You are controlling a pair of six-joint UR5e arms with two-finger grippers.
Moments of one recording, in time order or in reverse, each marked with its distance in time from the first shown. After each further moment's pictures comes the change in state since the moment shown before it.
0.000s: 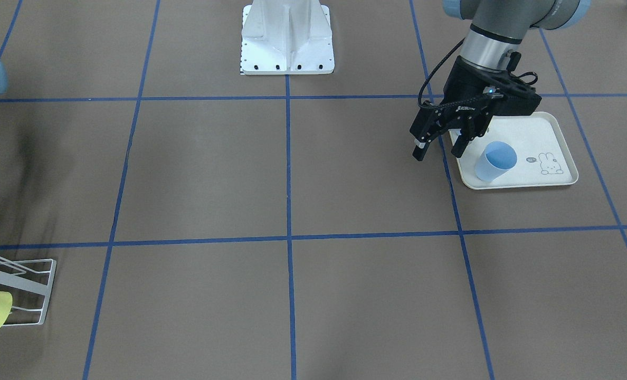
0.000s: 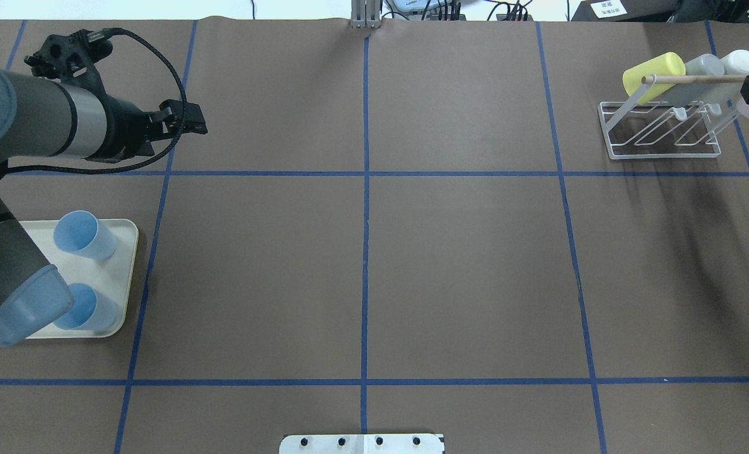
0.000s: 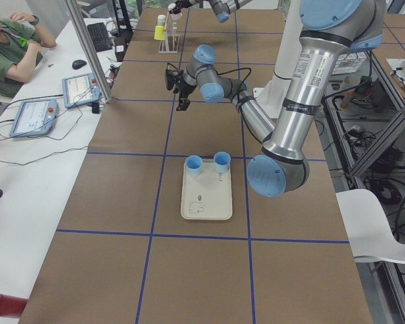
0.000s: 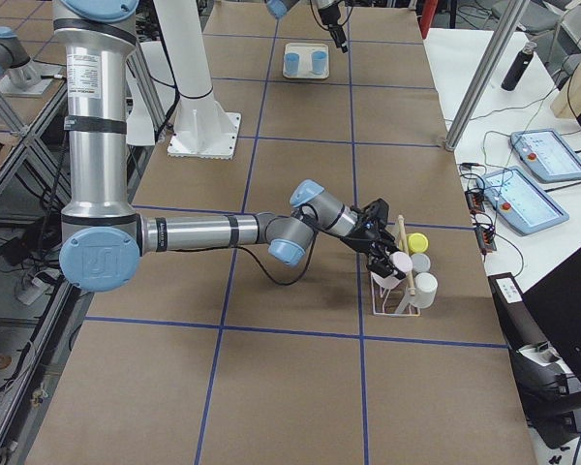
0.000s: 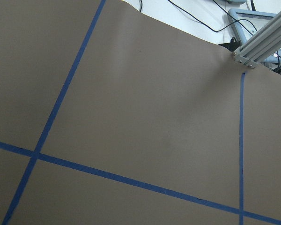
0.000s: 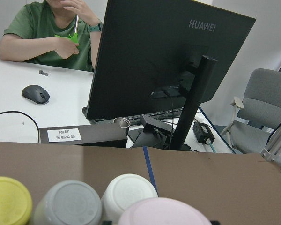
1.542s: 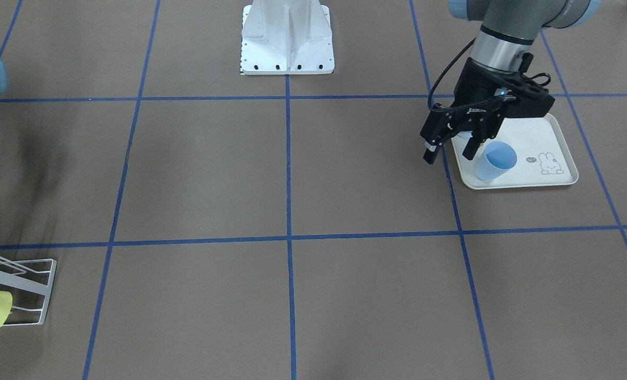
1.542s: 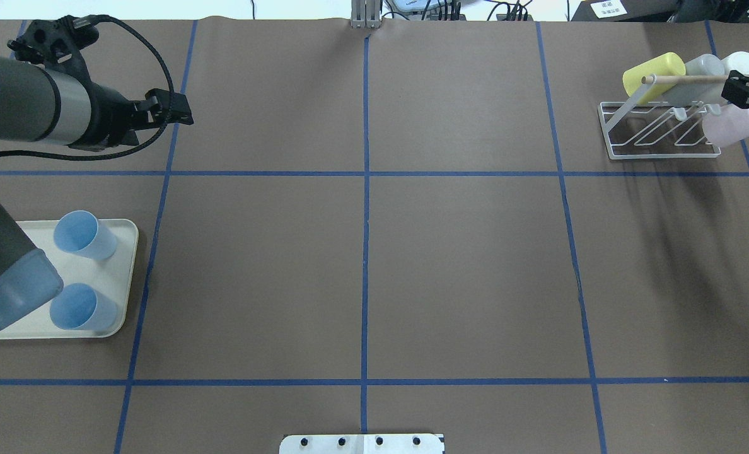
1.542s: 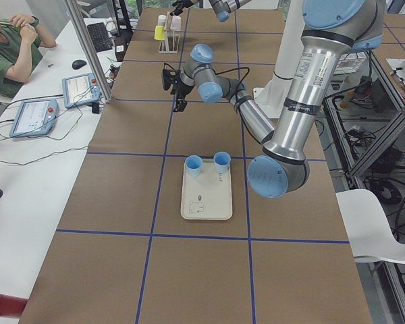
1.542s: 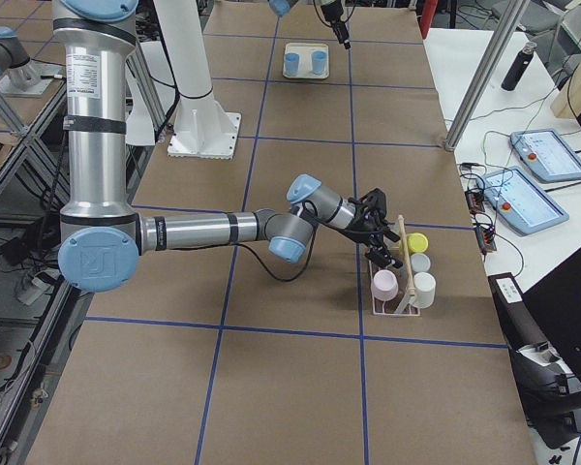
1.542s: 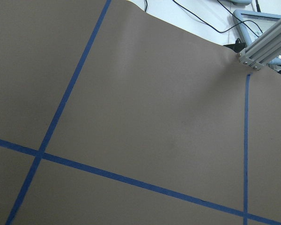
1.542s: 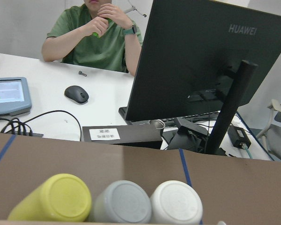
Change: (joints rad) left arm -0.067 0.001 -0.001 0.059 -0.049 0.100; right arm 0.008 -0.012 0.086 0.036 0.127 -0.055
